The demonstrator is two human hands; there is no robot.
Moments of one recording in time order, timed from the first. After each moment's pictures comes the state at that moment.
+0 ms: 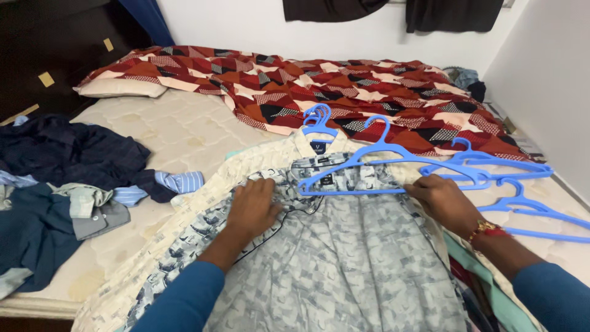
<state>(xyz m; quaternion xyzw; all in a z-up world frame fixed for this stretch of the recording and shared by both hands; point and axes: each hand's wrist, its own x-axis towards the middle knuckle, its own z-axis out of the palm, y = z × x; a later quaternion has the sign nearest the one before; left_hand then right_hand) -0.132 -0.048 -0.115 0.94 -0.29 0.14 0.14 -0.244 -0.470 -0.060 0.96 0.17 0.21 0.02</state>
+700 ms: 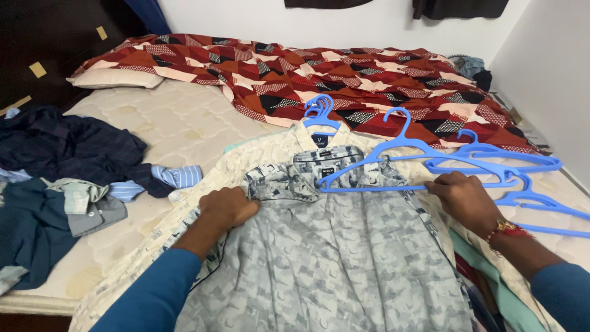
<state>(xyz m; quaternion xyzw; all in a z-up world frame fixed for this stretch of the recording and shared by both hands) -0.122 -0.023 -0.072 0.98 -0.06 -0.15 0.08 -0.248 -0.509 -0.080 0.97 0.11 0.21 0.08</state>
